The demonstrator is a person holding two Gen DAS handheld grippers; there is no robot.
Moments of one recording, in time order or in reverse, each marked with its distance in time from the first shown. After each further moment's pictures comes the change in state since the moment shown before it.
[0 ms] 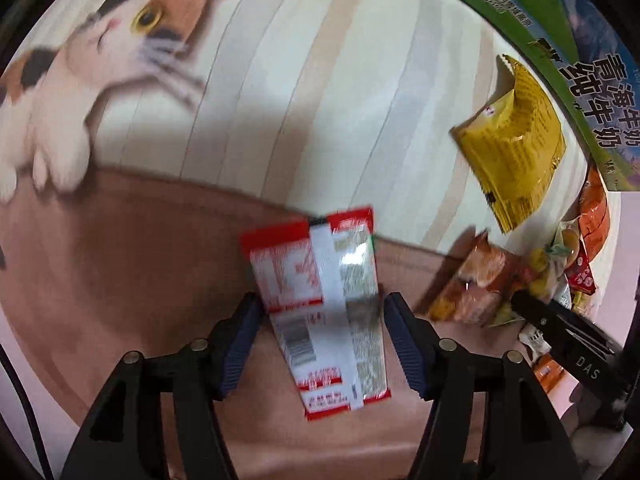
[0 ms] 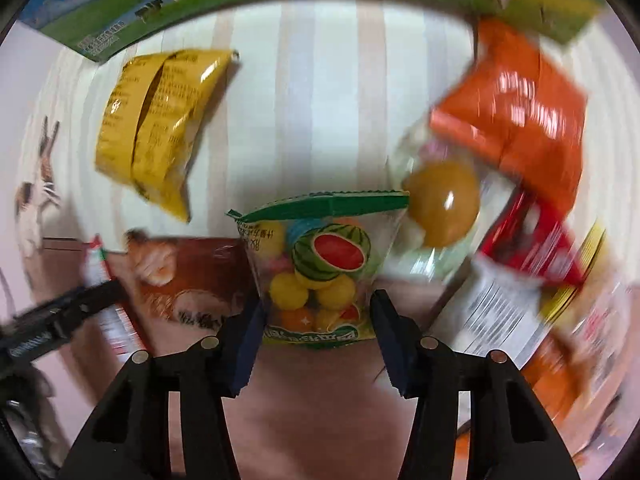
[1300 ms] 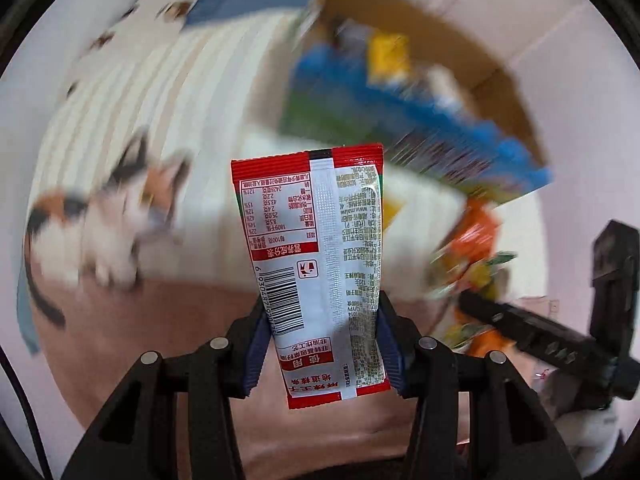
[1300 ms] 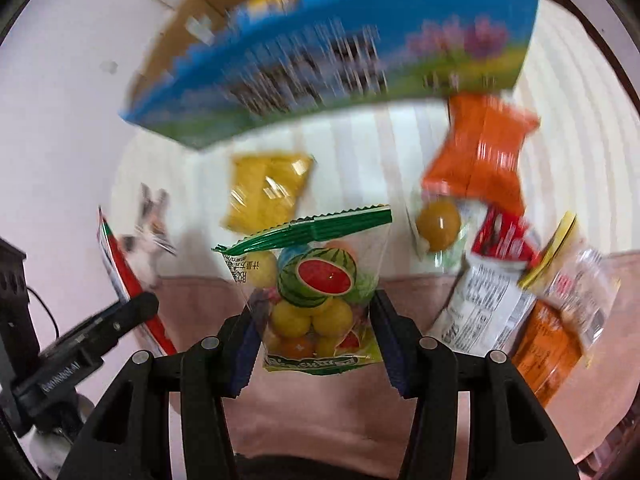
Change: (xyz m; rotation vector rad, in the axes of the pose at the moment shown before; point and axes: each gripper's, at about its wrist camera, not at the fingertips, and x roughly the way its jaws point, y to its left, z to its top) left arm -0.153 -0.072 -0.032 0.200 -0.264 -0.101; right arm -0.117 0.014 -0.005 0.073 -0.208 0.265
